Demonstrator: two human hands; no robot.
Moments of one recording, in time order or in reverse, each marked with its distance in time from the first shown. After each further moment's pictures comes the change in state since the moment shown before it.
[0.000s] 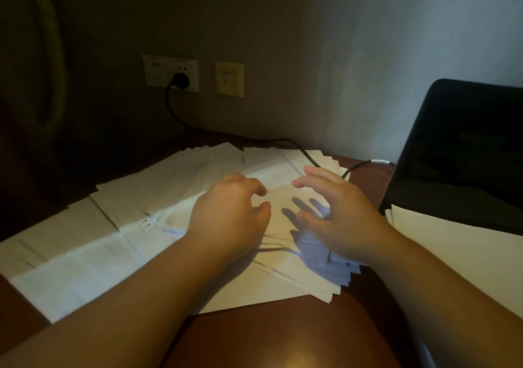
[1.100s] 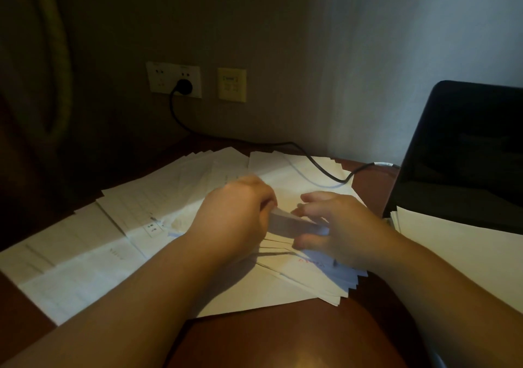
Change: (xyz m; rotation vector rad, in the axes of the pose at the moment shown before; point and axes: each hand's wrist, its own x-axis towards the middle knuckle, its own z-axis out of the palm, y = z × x) left_hand 0.000 0.003 -0.024 0.149 -0.100 0.260; right_hand -0.002 -0.010 0.000 -0.124 -0.222 0.022
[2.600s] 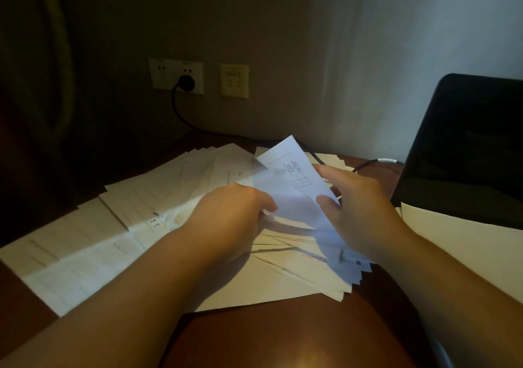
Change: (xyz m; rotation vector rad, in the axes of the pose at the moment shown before) left_hand 0.003 -0.014 0.009 0.129 -0.174 0.022; right_hand 0.004 0.005 0.001 0.061 0.394 0.023
